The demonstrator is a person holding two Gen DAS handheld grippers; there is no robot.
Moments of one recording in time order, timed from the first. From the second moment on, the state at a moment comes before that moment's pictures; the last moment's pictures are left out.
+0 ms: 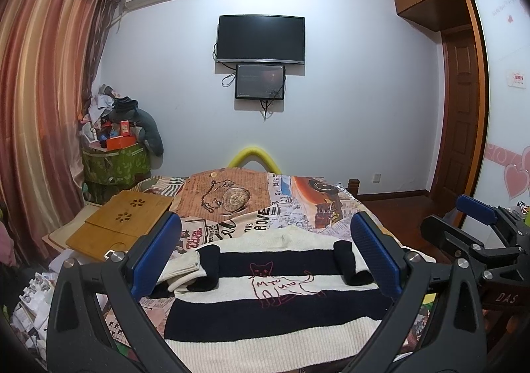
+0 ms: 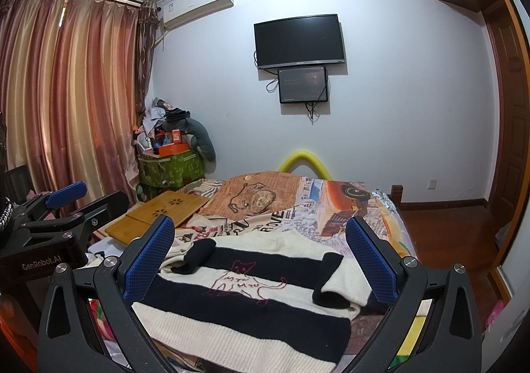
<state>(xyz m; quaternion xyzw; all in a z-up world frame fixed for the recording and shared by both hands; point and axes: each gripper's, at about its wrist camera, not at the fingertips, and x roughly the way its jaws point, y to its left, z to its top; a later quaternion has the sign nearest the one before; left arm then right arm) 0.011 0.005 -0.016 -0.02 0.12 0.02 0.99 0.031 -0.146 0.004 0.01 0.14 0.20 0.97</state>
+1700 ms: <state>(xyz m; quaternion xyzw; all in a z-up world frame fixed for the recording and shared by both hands) 0.237 0.179 -0.235 -0.26 0.49 0.06 0.83 0.248 -0.188 -0.158 -0.01 0.47 0.14 0.87</state>
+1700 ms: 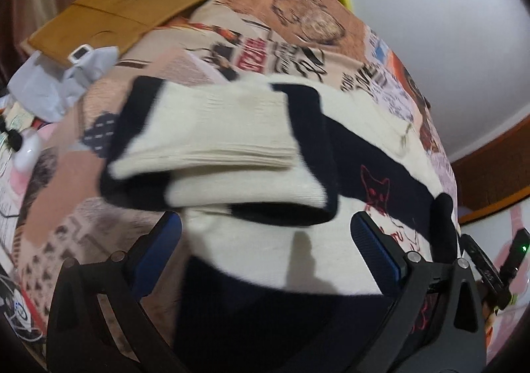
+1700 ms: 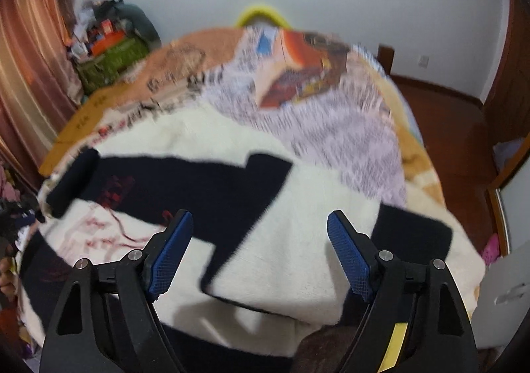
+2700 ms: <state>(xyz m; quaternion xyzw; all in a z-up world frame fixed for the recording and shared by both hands) 0.298 0.162 -0.153 -0.07 0.39 0.14 0.91 0.237 -0.283 -0.156 0.01 0.46 0.07 0.89</state>
